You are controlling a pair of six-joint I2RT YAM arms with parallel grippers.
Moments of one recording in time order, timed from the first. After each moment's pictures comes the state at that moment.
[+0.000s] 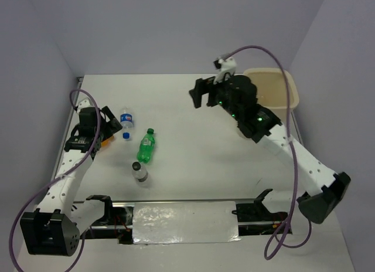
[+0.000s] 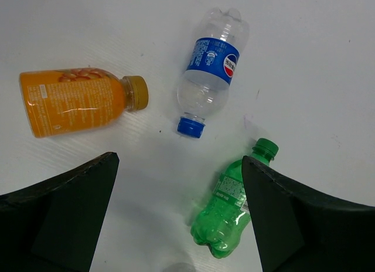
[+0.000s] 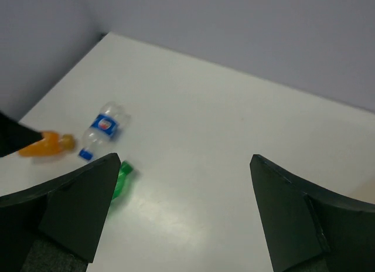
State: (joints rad) left arm -0.01 1.01 0.82 -0.47 -0.20 -0.56; right arm 0.59 1.20 1.35 -0.25 0.12 0.11
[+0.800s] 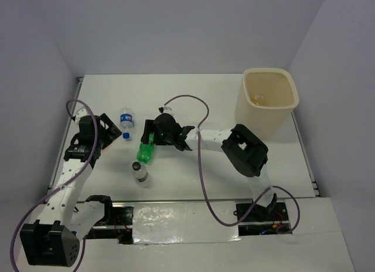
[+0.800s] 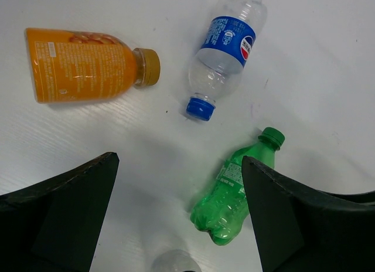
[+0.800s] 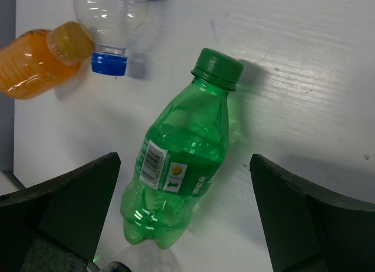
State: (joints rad) left arm -0.01 0.91 0.73 -0.50 -0.21 -0.66; right arm 0.94 2.01 1.34 0.05 0.09 0.82
